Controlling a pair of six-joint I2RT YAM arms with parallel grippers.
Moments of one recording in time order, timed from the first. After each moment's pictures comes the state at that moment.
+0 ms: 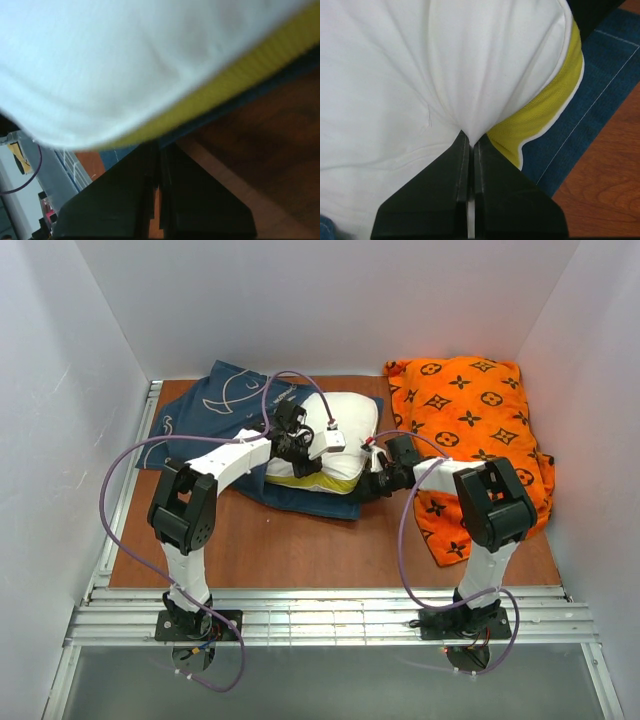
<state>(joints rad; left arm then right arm) -0.51 1.90 1.44 -0.54 0.45 0.79 0.41 1.87 0.99 -0.16 -0.73 0.29</state>
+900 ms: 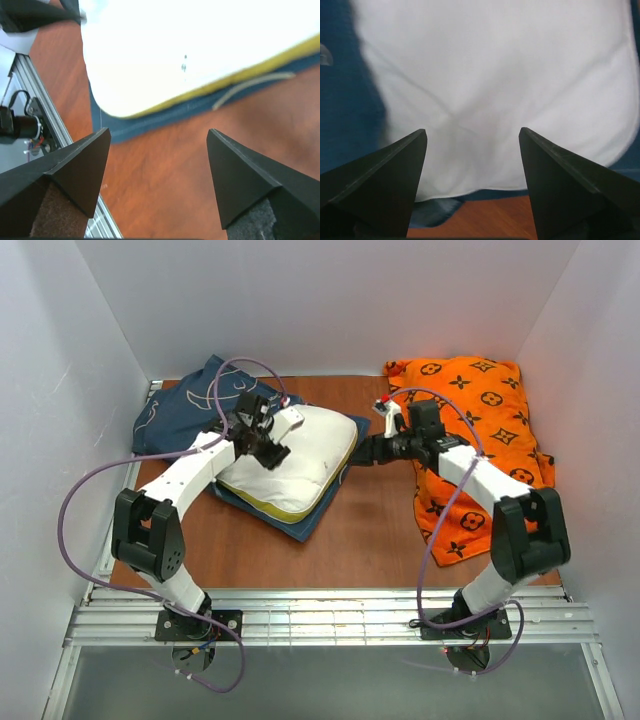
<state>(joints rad) -0.39 1.64 1.35 -0.71 0.11 0.50 0.34 1.56 1.09 -0.25 -0.75 0.15</state>
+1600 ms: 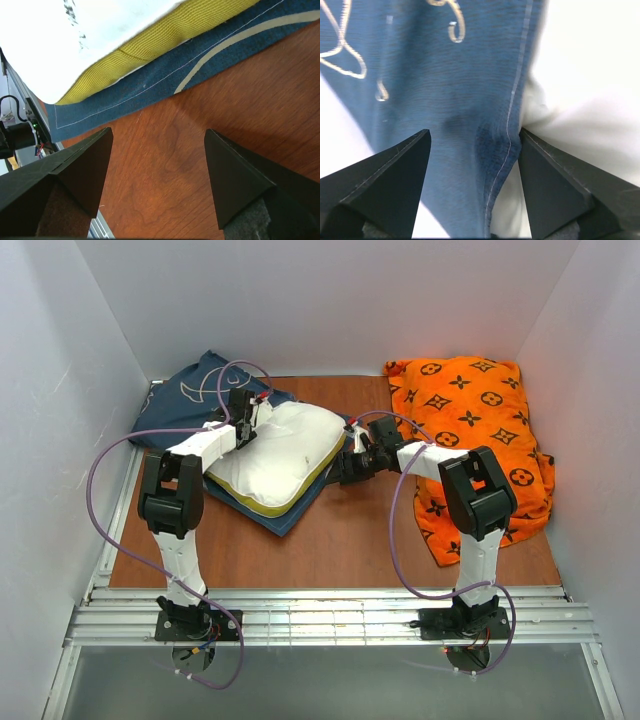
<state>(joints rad) -0.23 1.99 1.45 -0.32 -0.44 0.80 0.45 1.99 1.23 -0.18 -0.73 0.31</state>
